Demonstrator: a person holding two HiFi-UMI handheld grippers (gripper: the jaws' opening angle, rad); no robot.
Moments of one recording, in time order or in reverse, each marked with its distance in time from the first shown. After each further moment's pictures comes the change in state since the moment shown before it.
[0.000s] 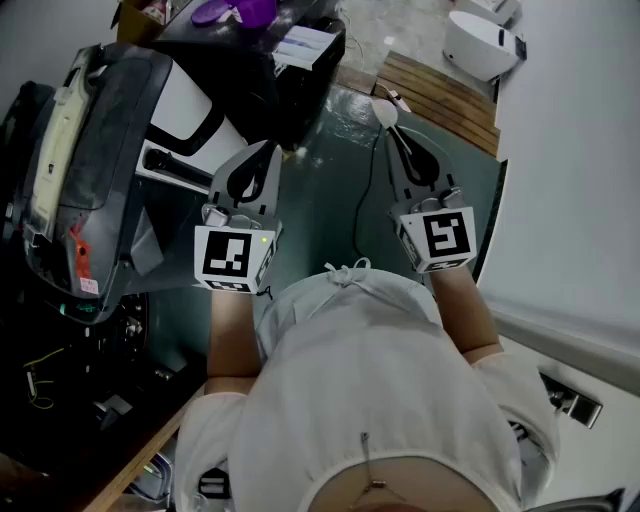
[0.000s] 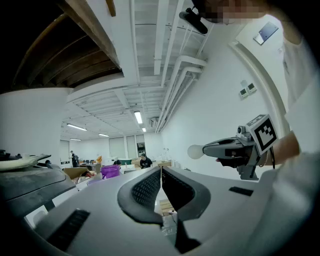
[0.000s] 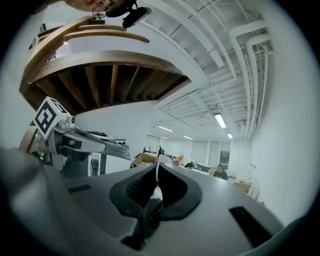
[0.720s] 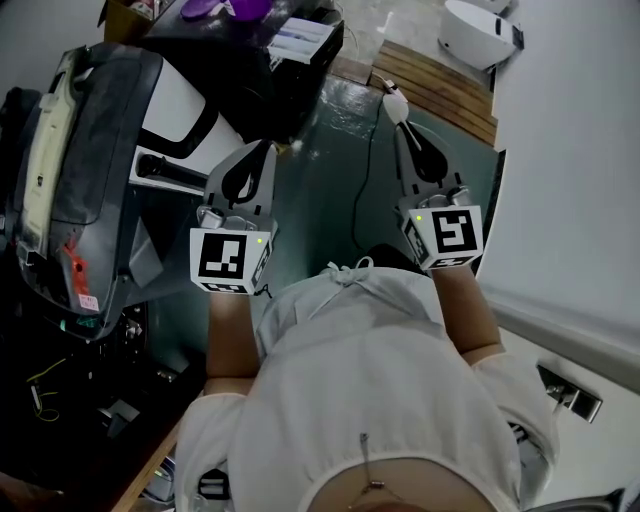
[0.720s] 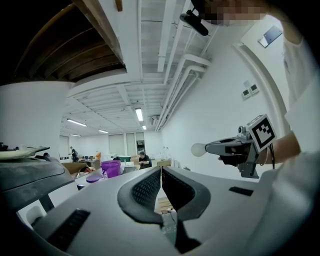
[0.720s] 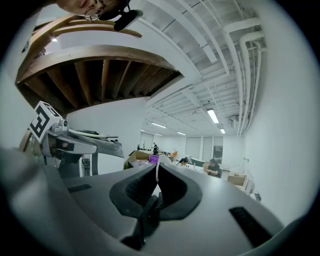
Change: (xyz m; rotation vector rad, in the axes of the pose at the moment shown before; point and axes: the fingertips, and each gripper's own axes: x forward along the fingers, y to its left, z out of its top) left arm 0.013 0.027 -0.021 -0.031 0.017 -0.005; right arm 0.022 -0.013 -0.017 0.058 0.034 -0.070
